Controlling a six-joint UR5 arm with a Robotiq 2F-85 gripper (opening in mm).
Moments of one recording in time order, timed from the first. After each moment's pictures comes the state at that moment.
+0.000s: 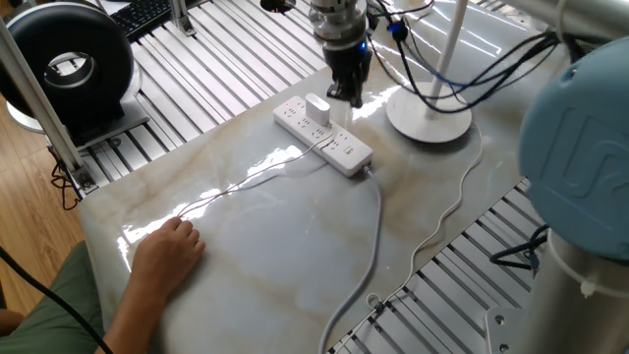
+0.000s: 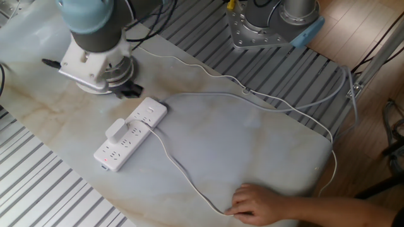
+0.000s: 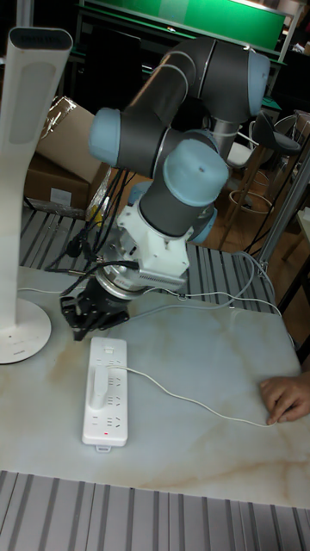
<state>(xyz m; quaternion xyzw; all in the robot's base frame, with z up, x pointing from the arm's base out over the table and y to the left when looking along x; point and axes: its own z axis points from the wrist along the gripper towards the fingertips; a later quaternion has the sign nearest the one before) 0.575 -0.119 0.098 0.16 -0.97 0.16 0.07</state>
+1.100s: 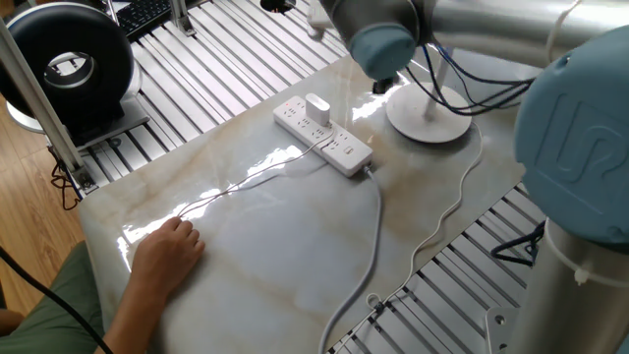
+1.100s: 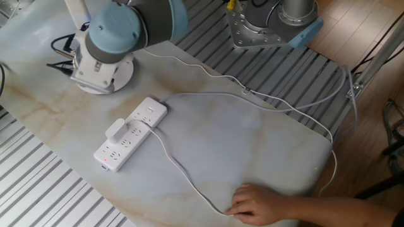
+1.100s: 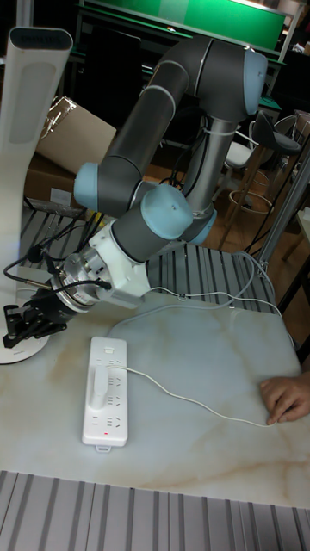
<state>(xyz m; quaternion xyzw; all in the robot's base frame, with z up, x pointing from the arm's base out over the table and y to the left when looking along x) 0.572 -0.229 0.057 0.26 -0.92 0.29 0.06</state>
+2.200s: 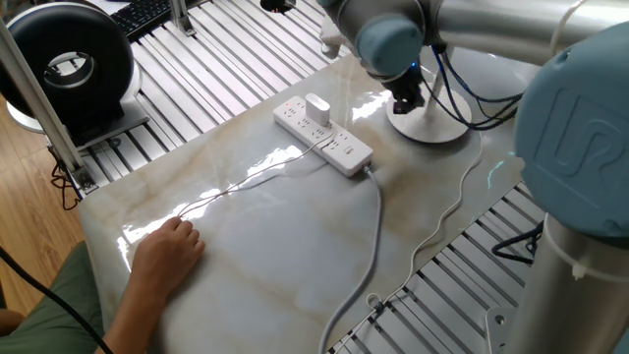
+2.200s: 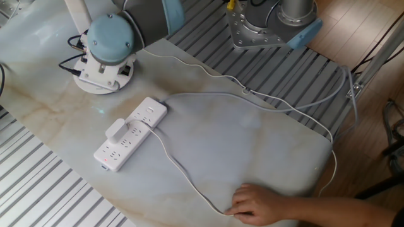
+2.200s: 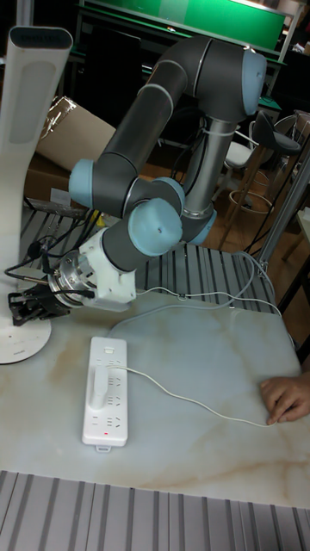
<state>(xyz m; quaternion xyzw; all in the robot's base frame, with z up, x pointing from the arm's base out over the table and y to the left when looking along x) 0.500 -0.231 0.048 0.21 -0.93 0.26 0.17</state>
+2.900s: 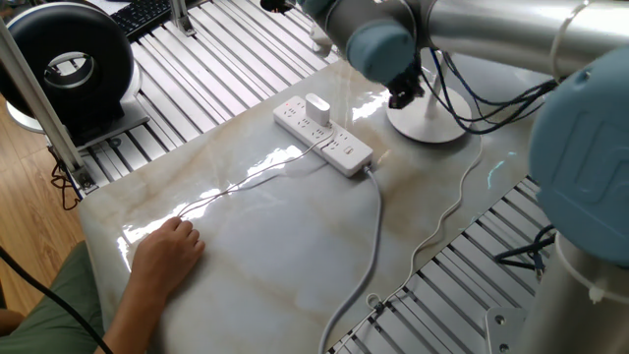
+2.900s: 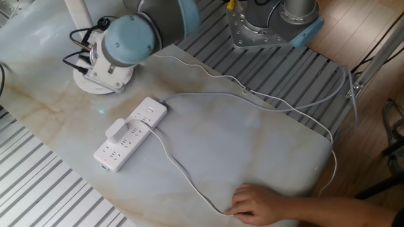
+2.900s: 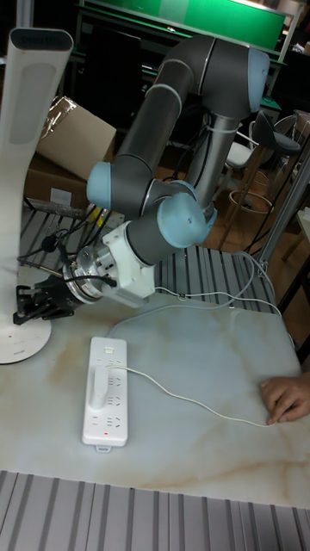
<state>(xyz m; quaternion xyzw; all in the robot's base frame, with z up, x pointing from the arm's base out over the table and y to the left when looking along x) 0.540 -0.221 0.069 0.20 -0.92 0.32 0.09</state>
